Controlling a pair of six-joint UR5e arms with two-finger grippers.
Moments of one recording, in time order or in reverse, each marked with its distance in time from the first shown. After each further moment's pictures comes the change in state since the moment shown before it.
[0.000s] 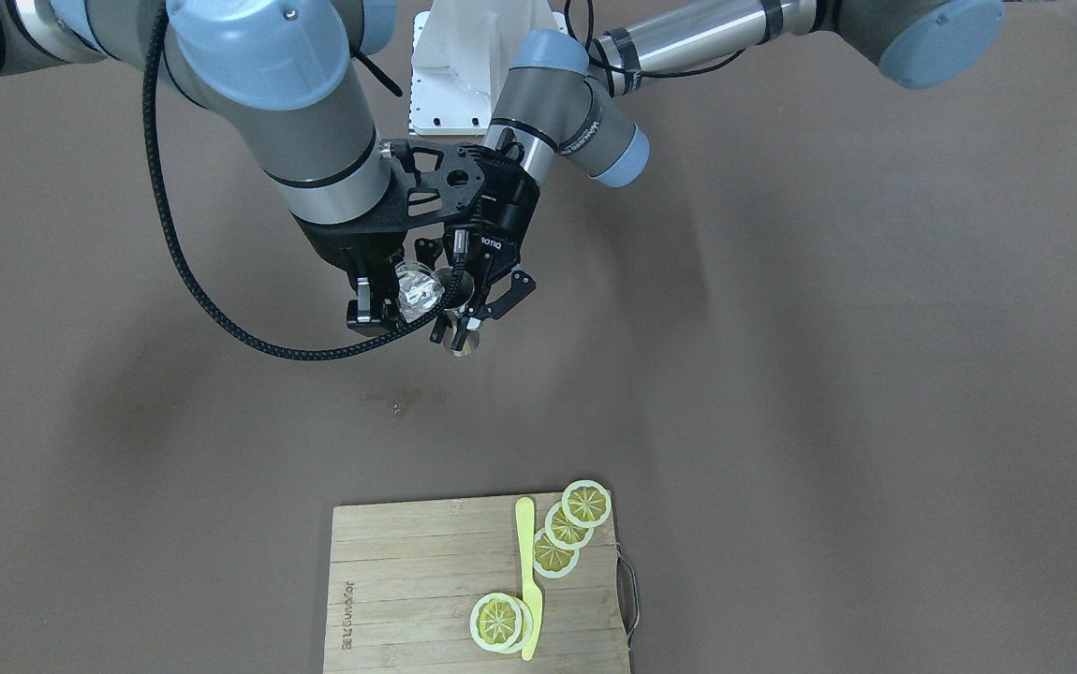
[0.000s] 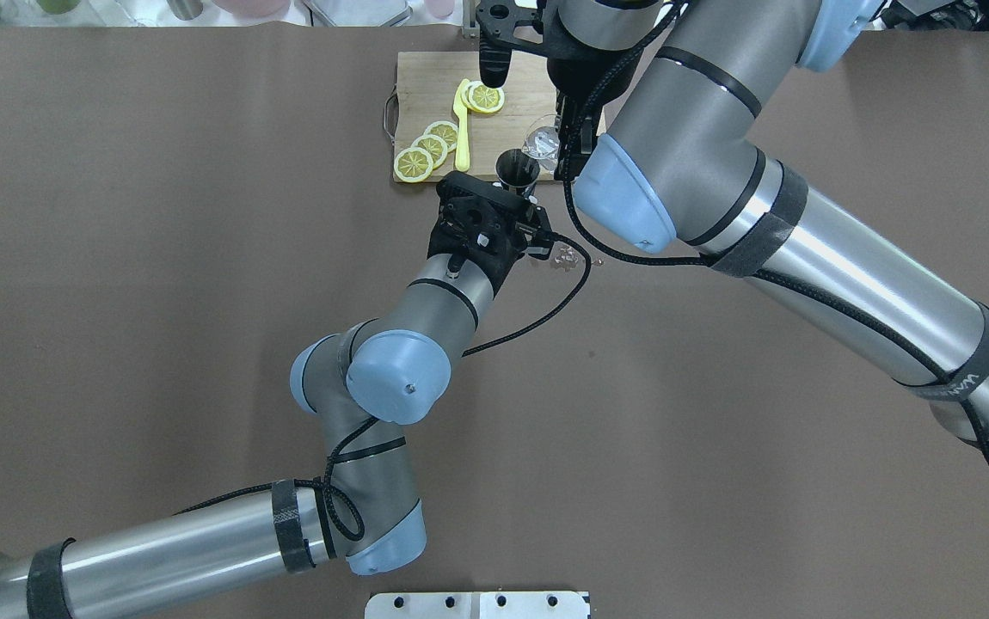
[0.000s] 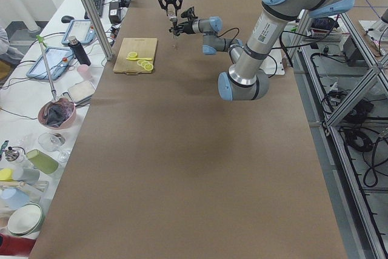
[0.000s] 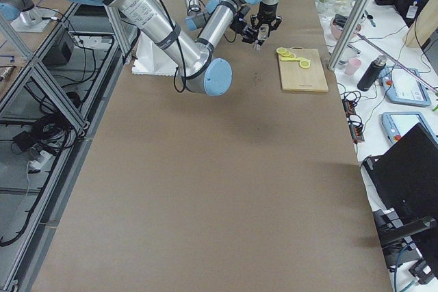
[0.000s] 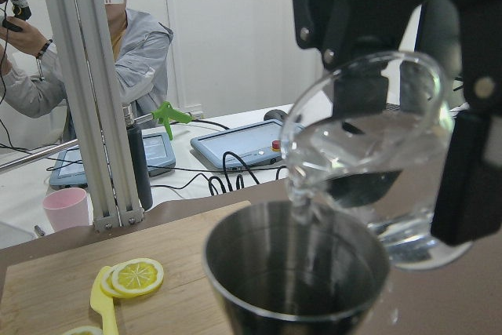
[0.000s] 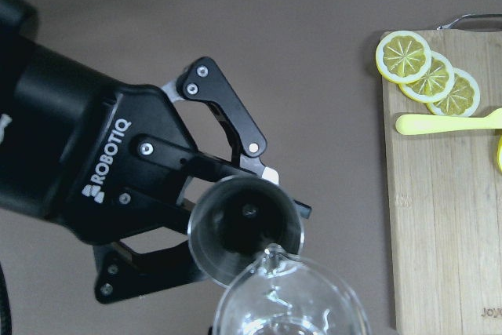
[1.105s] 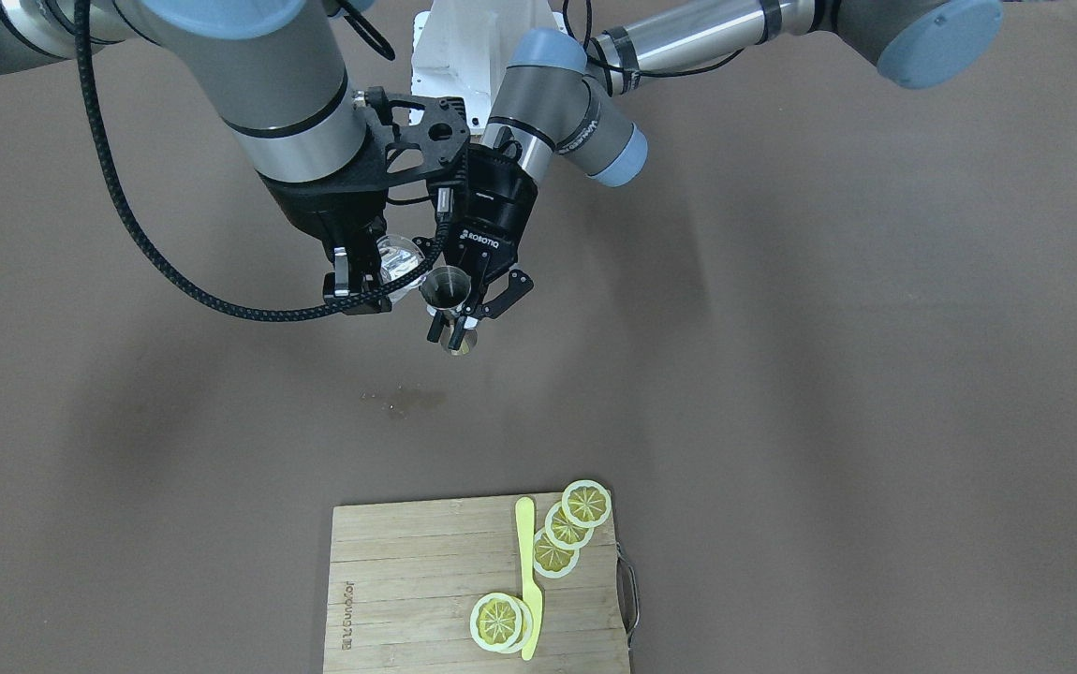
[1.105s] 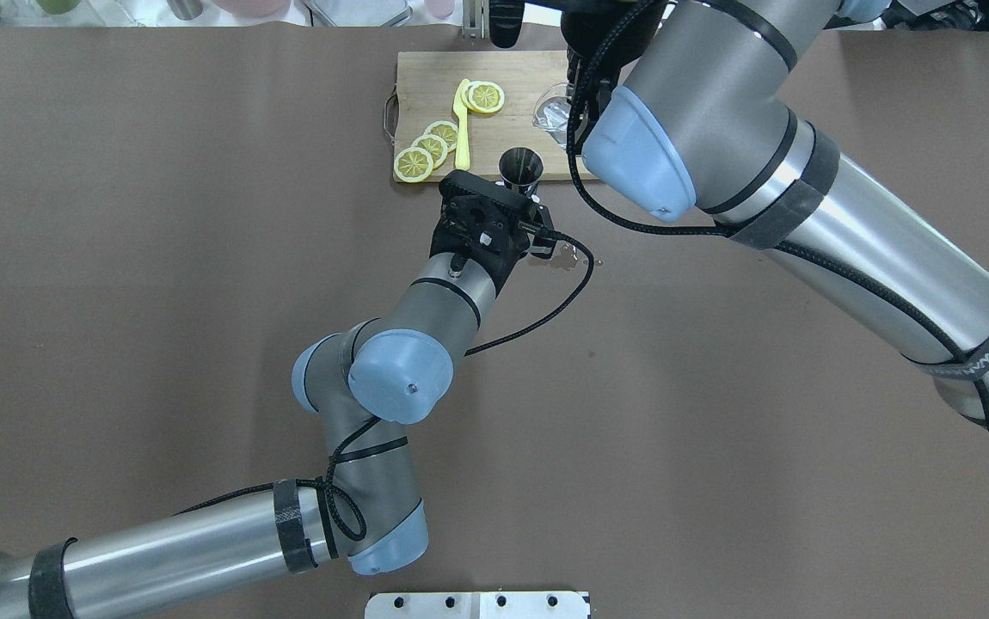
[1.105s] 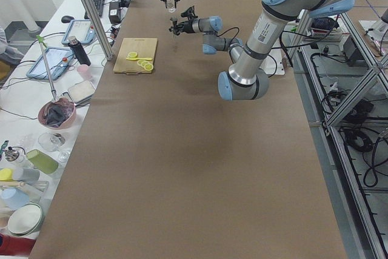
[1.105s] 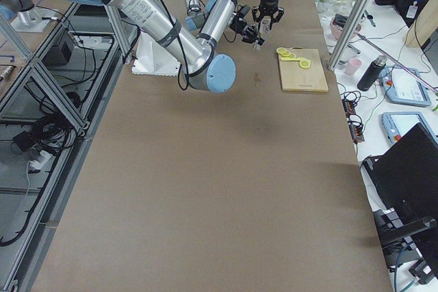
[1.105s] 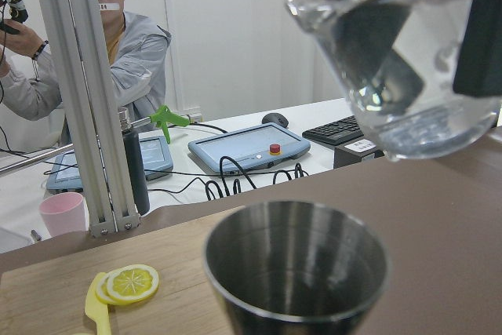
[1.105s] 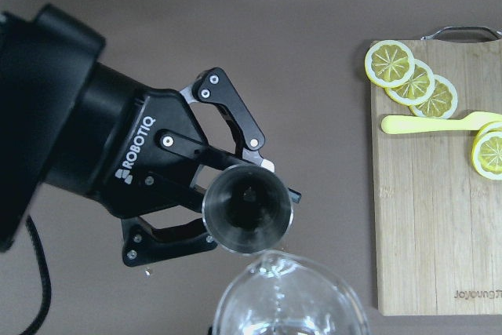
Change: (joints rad) left arm 0.000 -0.002 0.001 0.001 -0.001 0.002; right arm 0.035 0.044 0.031 -0.115 0.011 -0.065
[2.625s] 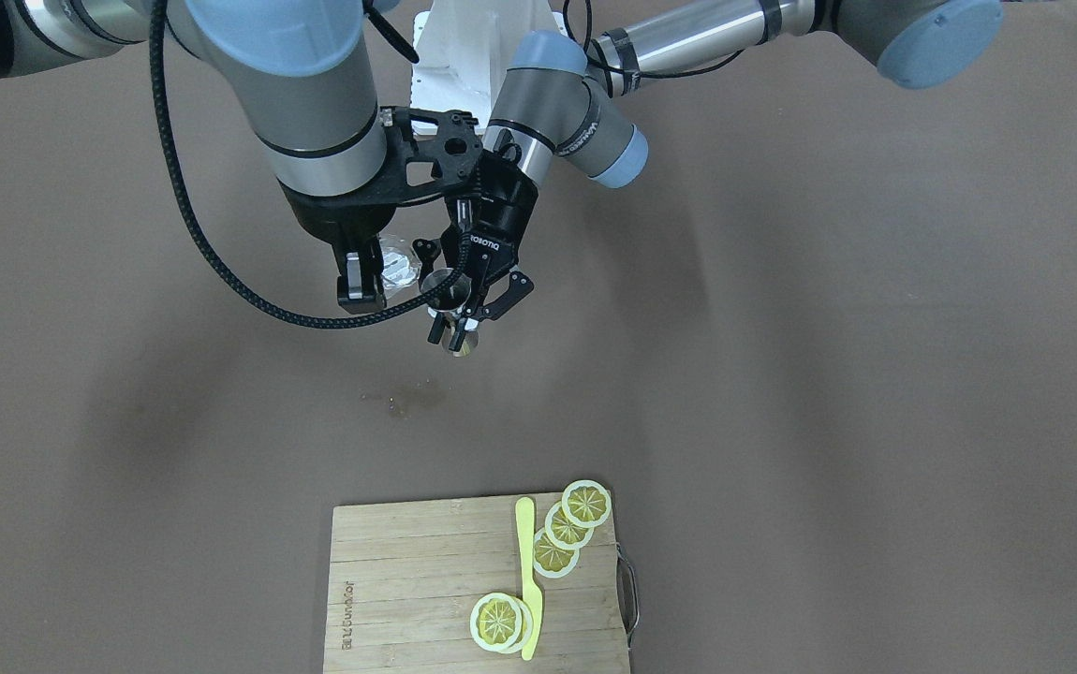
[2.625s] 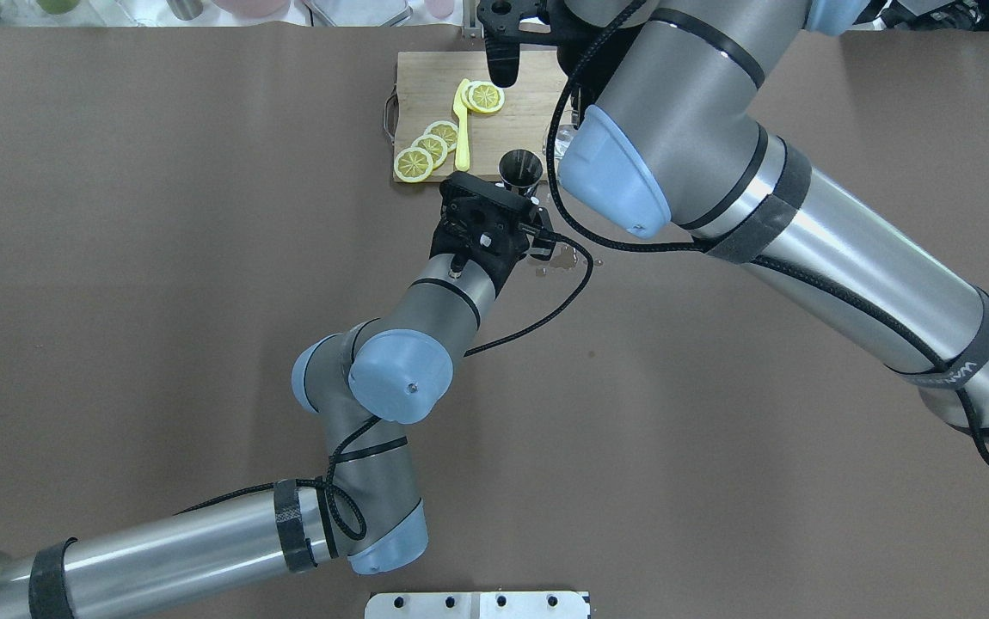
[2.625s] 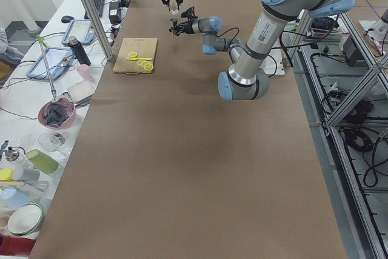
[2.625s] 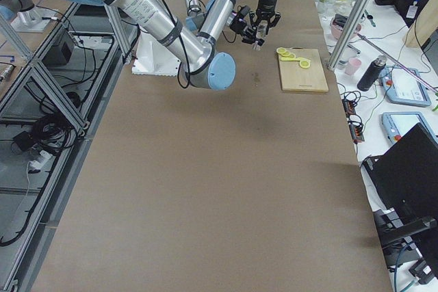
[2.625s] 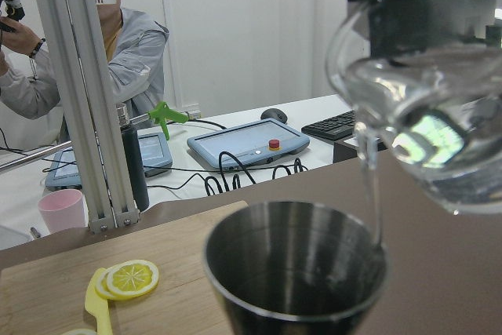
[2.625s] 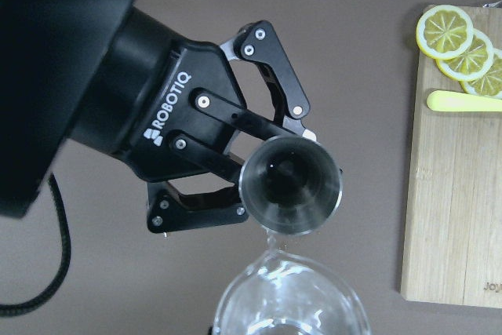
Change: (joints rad) left arm 0.000 0.000 0.004 0.000 -0.004 0.003; right arm -0.021 -0.001 -0.004 -0.084 -0.028 -0.108
